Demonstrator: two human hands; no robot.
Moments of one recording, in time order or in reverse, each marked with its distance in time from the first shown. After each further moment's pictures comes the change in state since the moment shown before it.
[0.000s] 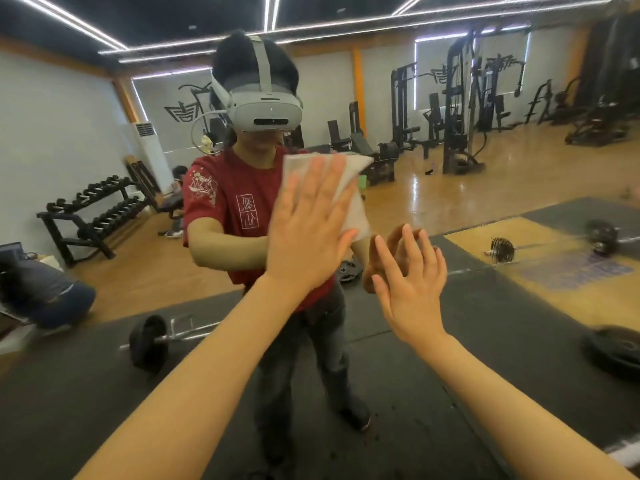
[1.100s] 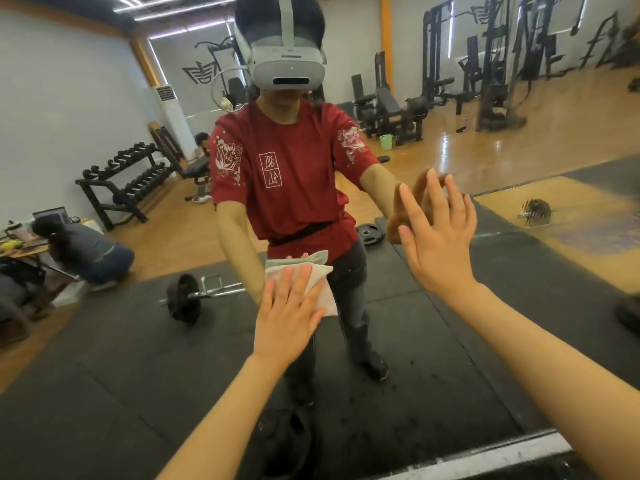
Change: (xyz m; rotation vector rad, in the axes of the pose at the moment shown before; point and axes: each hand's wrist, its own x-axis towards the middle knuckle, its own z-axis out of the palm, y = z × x) left_hand -0.221 0.028 0.062 -0.022 -0.145 0.007; right_hand -0.003 0.011 -0.002 0.010 -0.023 -0.055
